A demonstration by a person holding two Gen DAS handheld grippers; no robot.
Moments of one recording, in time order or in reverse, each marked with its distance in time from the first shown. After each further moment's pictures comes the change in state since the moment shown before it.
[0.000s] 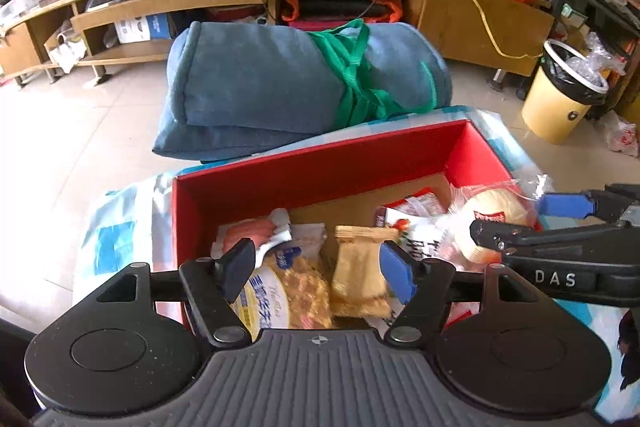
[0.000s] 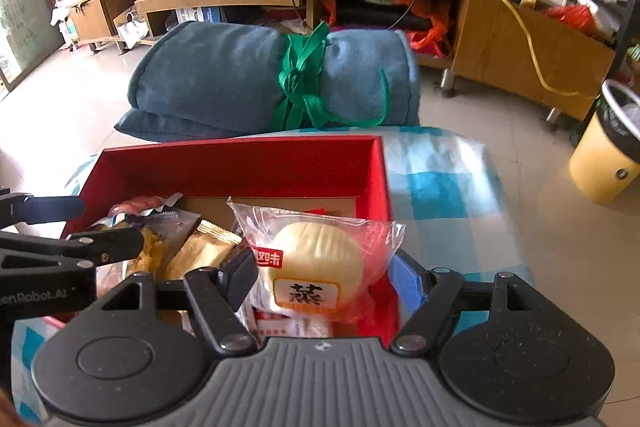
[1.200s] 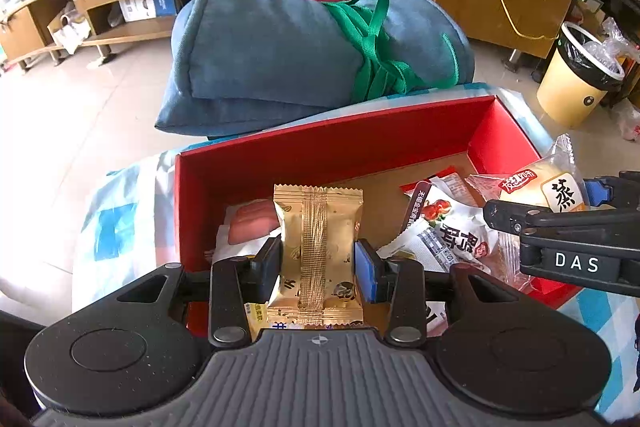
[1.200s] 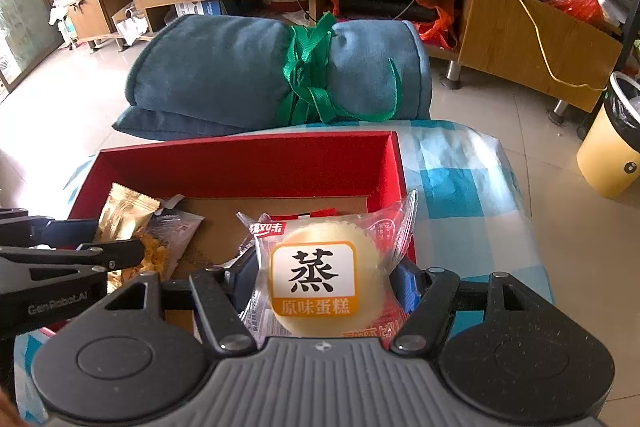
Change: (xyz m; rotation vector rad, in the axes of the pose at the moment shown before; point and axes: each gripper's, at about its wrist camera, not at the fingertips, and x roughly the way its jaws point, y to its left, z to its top) left arm 0.026 0.008 0.000 -0.008 0.072 0.036; right arm 0.023 0.006 0.006 0.020 0.032 0.013
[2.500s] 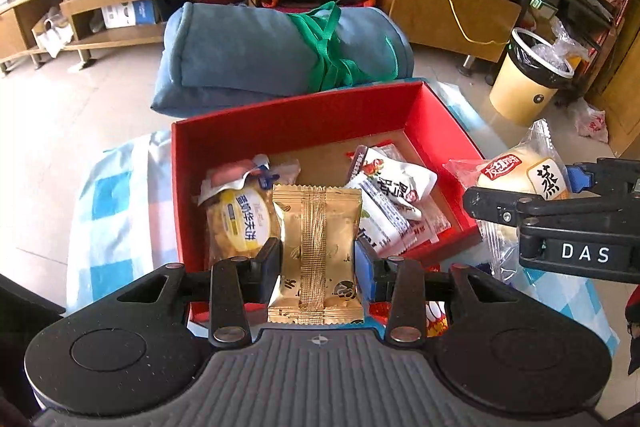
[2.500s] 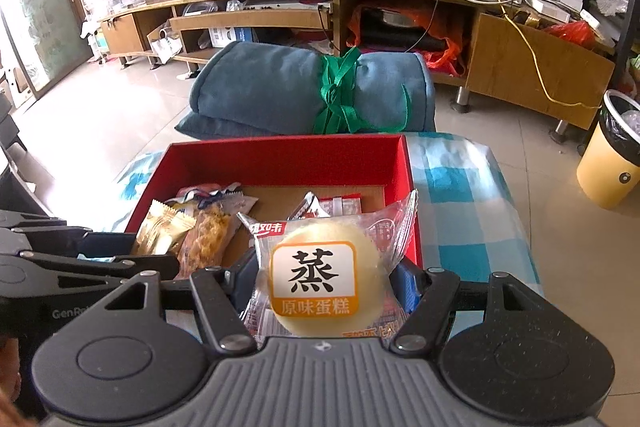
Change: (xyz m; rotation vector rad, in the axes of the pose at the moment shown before) left arm -0.062 -0.003 -0.043 0.014 -0.049 -0.111; right arm -0.086 0.014 -0.040 -0.023 -0.095 0.058
